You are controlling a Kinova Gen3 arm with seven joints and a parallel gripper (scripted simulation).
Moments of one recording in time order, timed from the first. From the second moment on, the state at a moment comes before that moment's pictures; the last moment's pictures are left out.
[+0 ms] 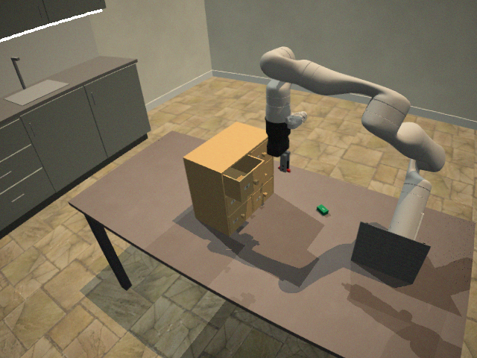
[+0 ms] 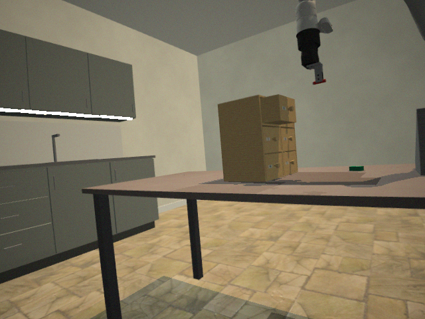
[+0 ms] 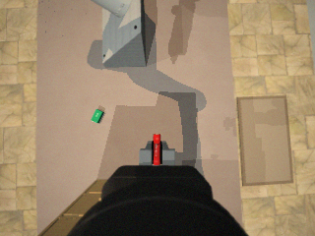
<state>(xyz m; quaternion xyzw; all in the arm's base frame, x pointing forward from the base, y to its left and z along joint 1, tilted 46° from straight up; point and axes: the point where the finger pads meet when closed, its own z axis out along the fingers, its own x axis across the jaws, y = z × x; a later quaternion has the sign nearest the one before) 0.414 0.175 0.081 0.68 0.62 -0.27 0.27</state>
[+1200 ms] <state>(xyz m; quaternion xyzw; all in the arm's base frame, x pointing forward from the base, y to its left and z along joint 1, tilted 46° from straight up) 0.415 0.162 0.082 0.60 0.66 -0.10 0.45</state>
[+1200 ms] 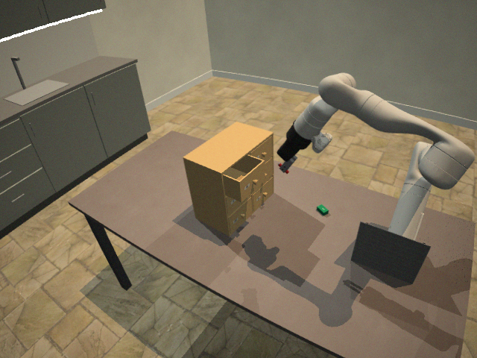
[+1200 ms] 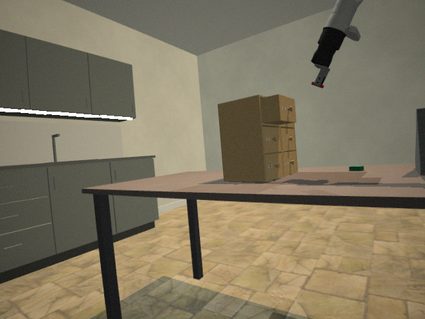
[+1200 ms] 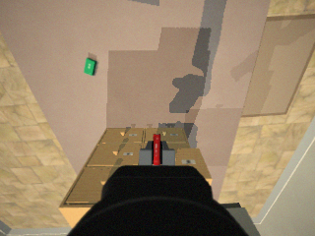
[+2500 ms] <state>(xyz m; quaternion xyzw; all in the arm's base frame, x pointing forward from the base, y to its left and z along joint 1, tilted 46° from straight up) 0.404 0.156 0.074 0.41 0.66 0.11 0.62</state>
